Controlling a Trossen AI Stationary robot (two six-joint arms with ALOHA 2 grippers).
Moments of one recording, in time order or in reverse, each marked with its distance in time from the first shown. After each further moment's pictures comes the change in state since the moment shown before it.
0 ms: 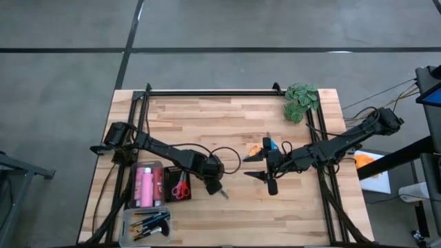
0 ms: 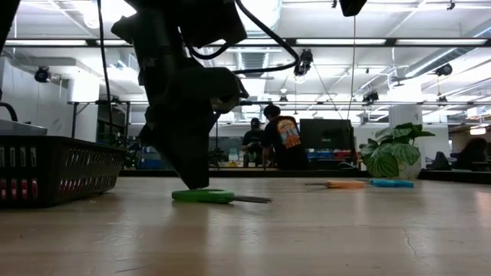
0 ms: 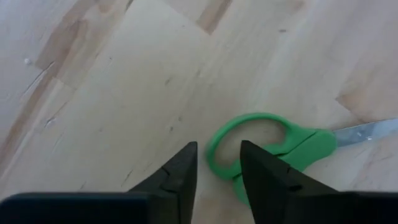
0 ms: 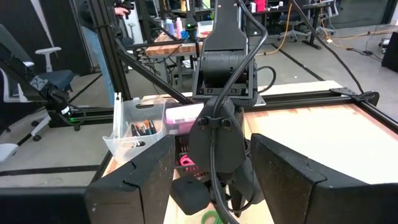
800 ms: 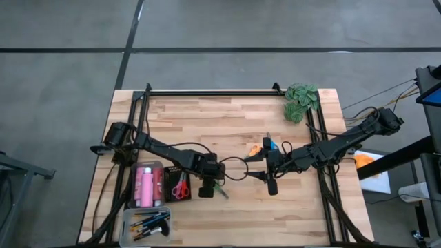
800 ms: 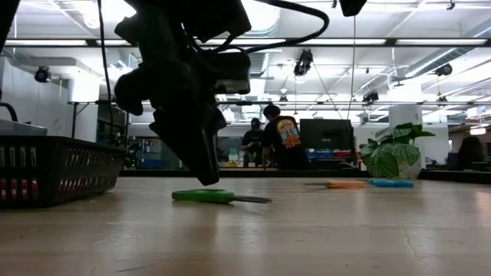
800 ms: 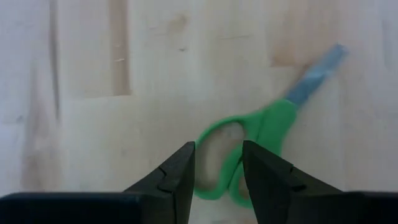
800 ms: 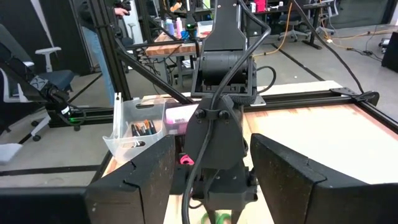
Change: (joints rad) left arm -0.002 0.000 0.000 0.086 0.042 0.628; right arm 0.000 0.000 0.000 0.000 0.000 0.000
